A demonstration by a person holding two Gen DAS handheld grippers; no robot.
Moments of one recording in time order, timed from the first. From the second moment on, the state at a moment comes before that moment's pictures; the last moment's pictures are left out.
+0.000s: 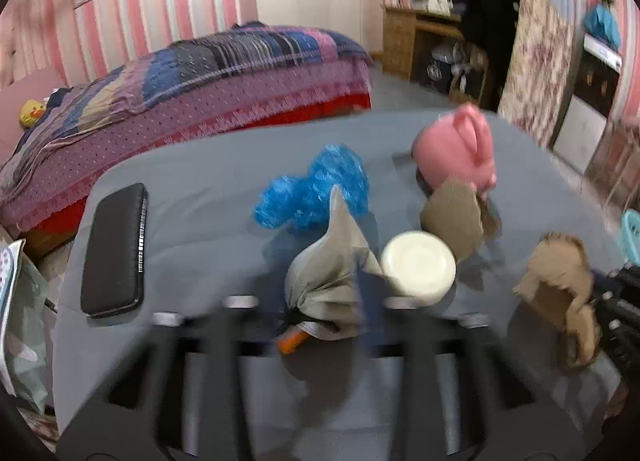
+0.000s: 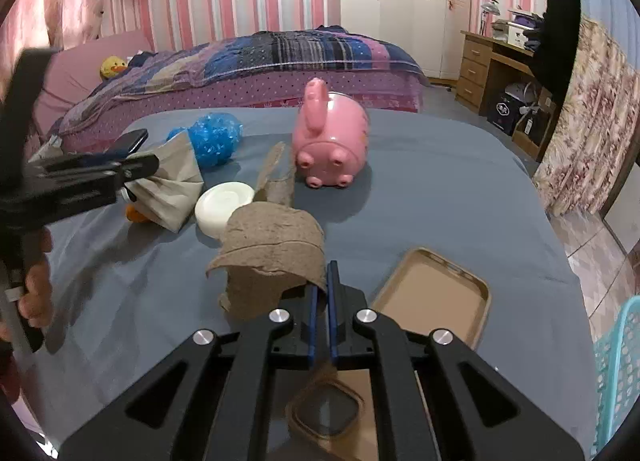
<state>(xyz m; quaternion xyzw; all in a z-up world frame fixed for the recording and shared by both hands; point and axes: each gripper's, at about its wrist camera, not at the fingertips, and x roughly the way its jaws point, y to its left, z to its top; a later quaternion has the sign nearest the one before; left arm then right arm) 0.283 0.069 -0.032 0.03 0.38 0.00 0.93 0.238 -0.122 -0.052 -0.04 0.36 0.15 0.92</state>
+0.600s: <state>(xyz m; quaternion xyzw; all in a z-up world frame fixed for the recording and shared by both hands) 0.217 0.018 0.012 0.02 0.31 -0.05 0.95 0.194 -0.199 -0.025 -0.05 0.32 0.10 0.94</state>
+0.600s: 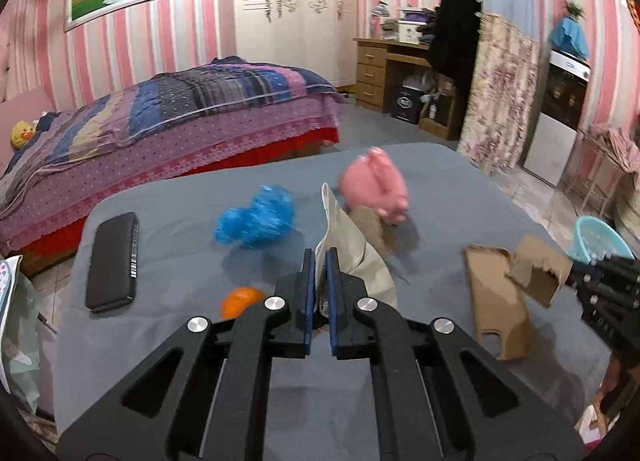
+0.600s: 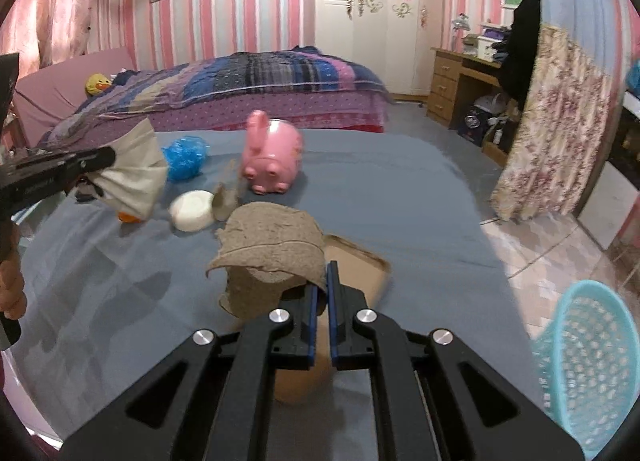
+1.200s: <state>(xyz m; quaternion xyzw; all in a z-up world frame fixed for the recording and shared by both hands) 0.210 -0.079 -0.001 0.06 0.32 -0.11 0.94 0.156 -0.329 -0.025 -0.02 0.32 0.00 0.95</state>
